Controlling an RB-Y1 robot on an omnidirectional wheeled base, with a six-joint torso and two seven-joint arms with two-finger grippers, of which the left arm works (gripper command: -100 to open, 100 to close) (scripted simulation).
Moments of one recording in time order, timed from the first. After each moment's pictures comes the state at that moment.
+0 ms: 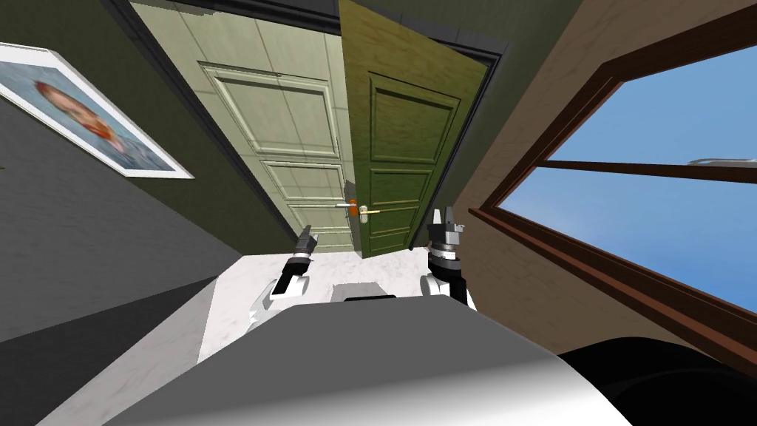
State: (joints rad) arm 0.18 0.26 0.10 -1.52 0.06 -0.41 0.19
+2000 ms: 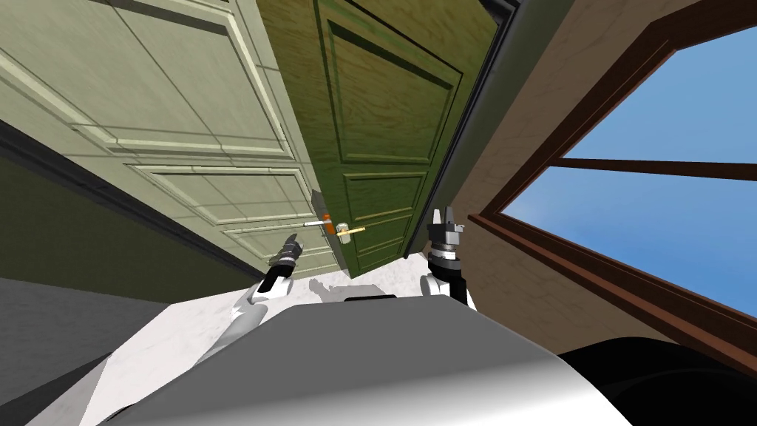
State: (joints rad) arm 0.05 0.41 0.17 -1.13 0.12 -0.38 0.27
